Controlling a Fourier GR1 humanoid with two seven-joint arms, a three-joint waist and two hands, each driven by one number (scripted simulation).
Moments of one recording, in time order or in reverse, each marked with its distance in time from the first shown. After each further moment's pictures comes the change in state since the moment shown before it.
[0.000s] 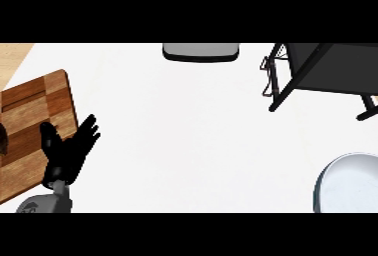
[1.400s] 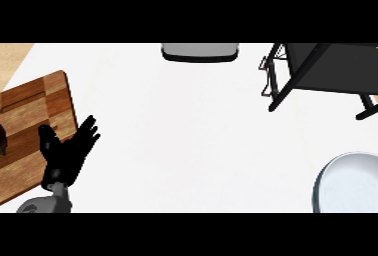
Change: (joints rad) left arm 0.013 -0.007 0.008 -0.010 -0.009 -0.014 -0.014; right arm -0.140 -0.049 -0.334 0.193 -0.260 -0.157 0.064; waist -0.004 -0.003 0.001
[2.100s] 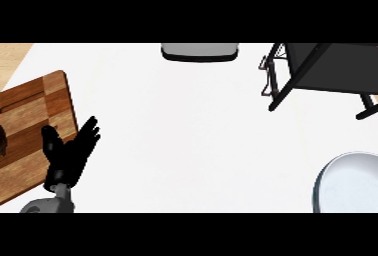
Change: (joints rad) left arm 0.010 -0.017 -0.010 -0.020 -0.015 0.017 0.013; right arm 0.077 -0.280 -0.147 0.082 -0.077 -0.095 0.014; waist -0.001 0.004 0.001
